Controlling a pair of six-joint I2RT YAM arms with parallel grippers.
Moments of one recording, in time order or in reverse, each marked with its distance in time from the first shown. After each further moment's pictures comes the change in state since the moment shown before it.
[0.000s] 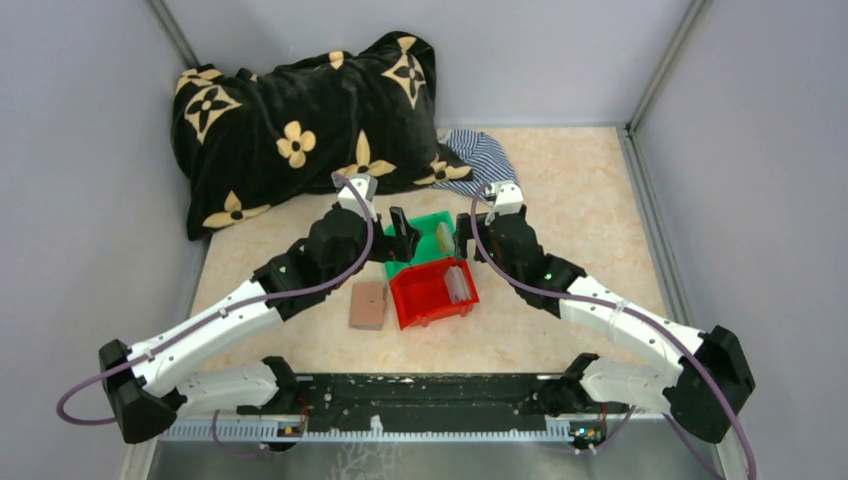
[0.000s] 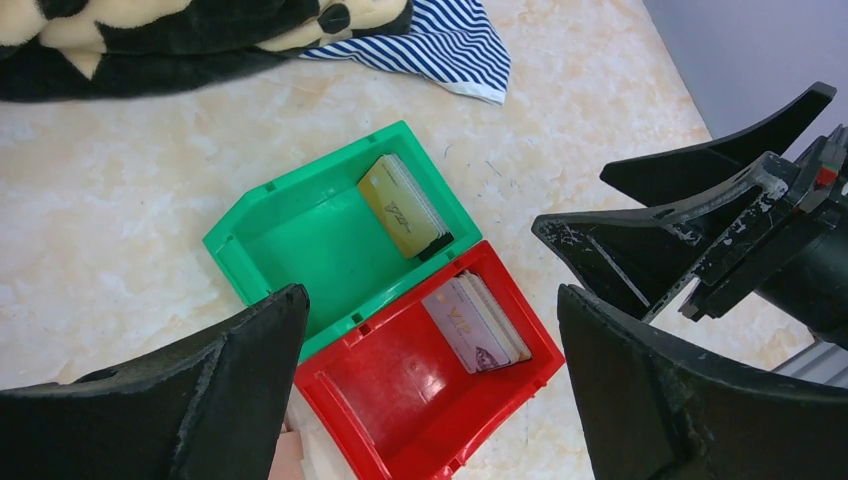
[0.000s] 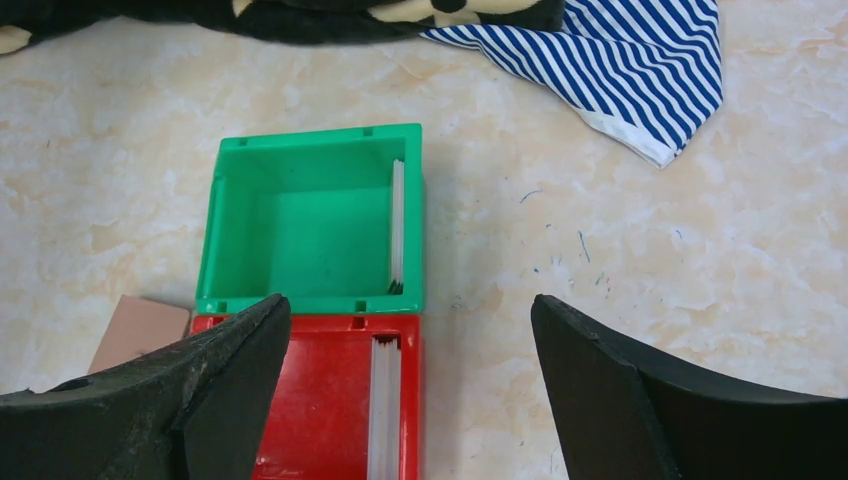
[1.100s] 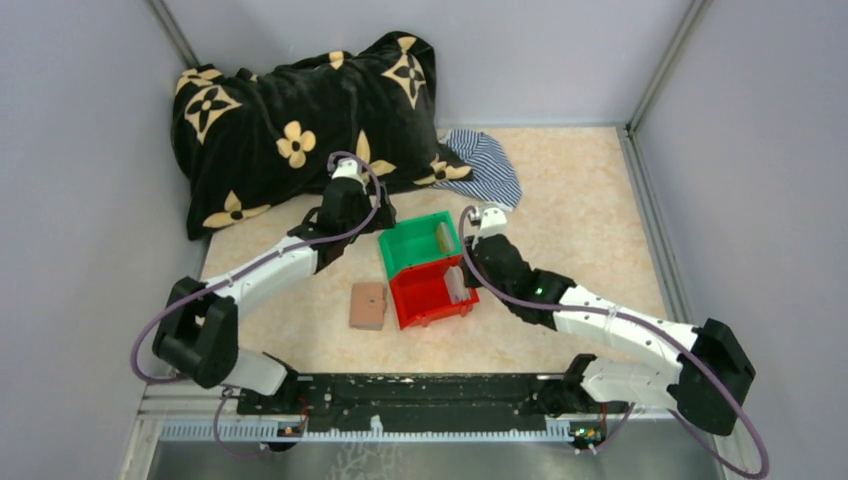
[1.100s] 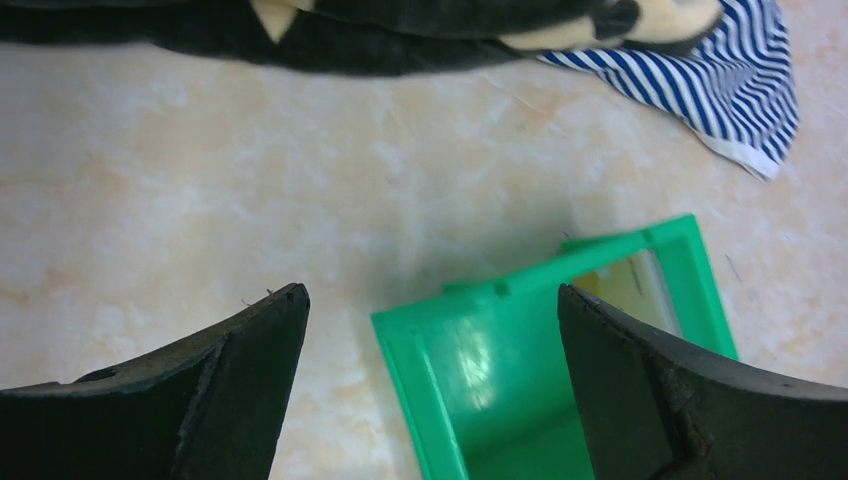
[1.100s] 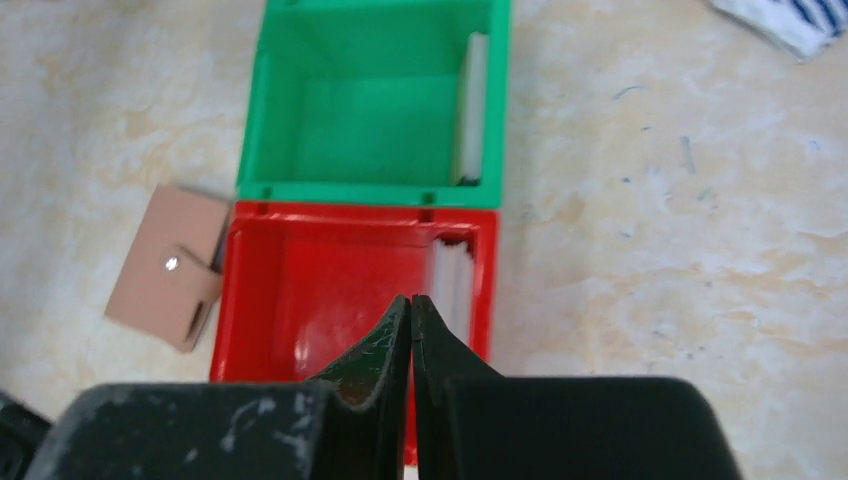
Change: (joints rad) left arm 0.370 0.342 -0.077 0.241 0.130 0.017; right arm 0.089 0.000 -0.068 -0.054 -0.030 0.102
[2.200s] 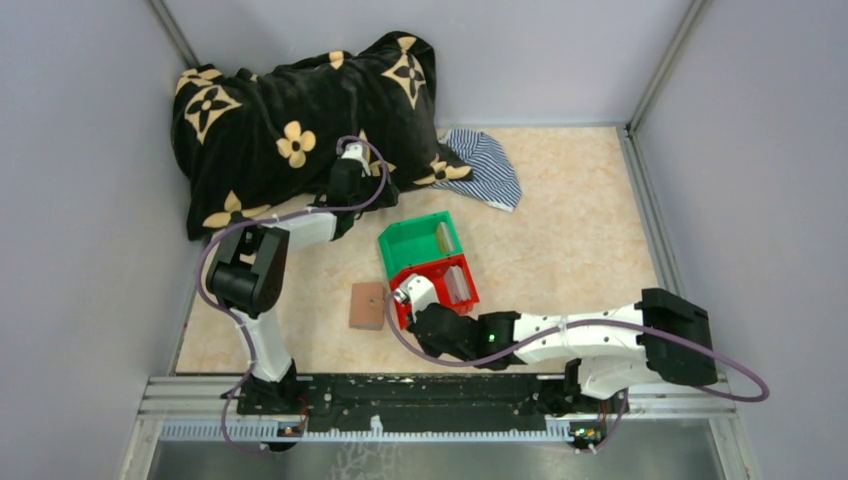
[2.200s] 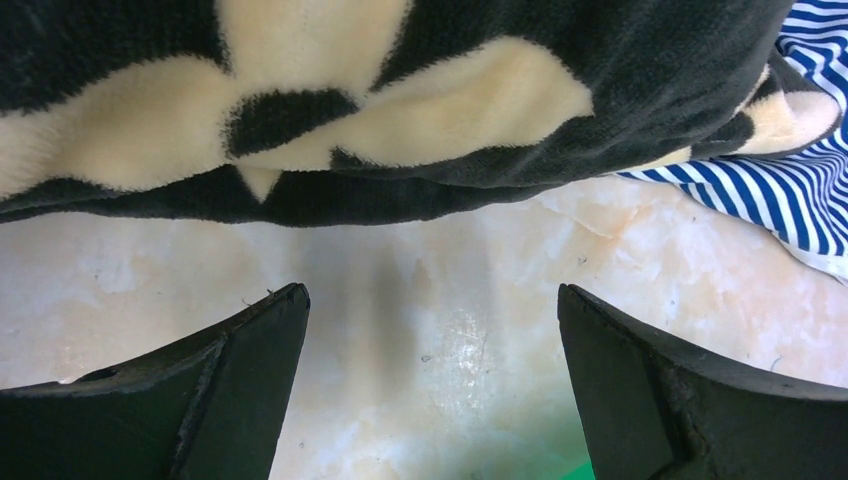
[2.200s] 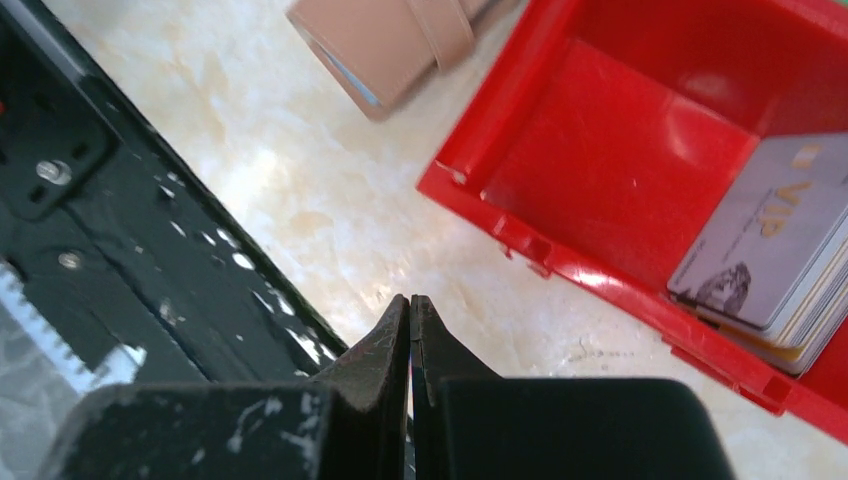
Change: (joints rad) left arm 0.180 0.470 0.195 0.306 0.177 0.089; right arm 0.535 0.220 0.060 -0.014 0.024 -0.008
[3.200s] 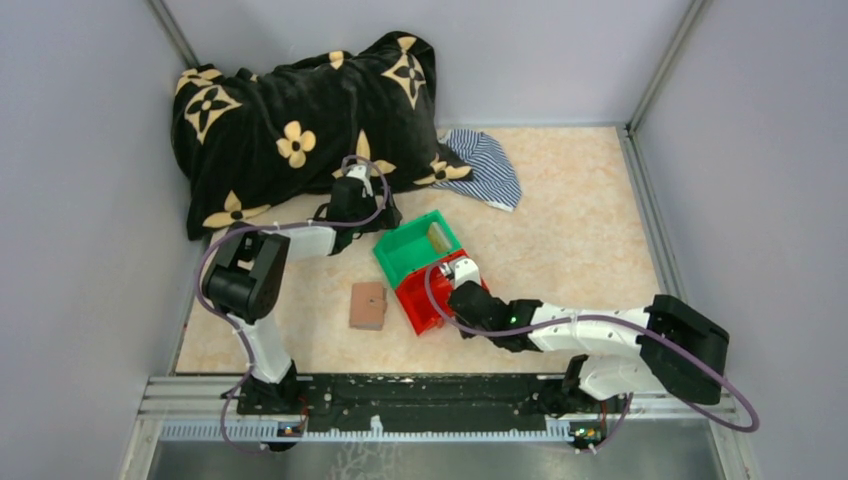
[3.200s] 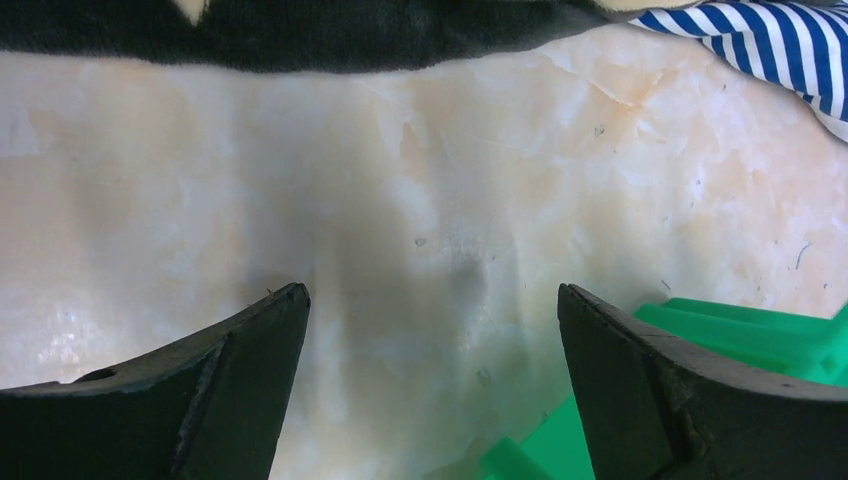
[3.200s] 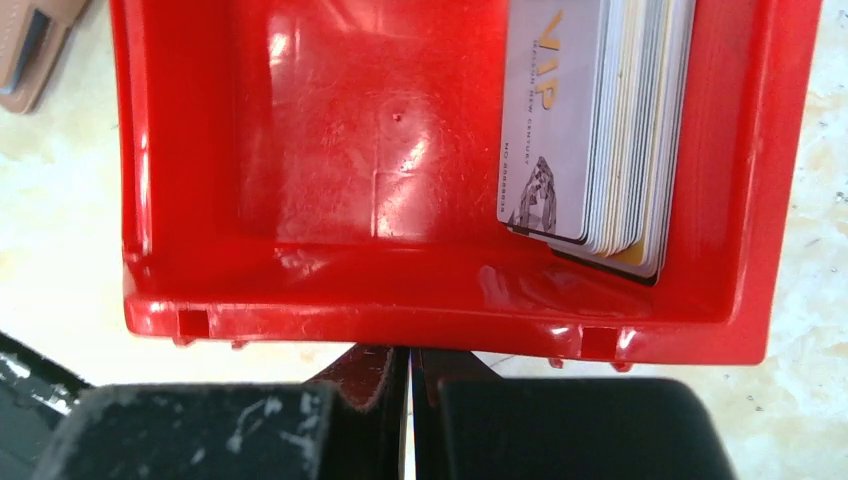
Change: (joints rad) left arm -0.023 -0.032 -0.138 0.018 0.090 -0.005; right arm -0.269 -0.065 -0.223 0.016 -0.020 0.051
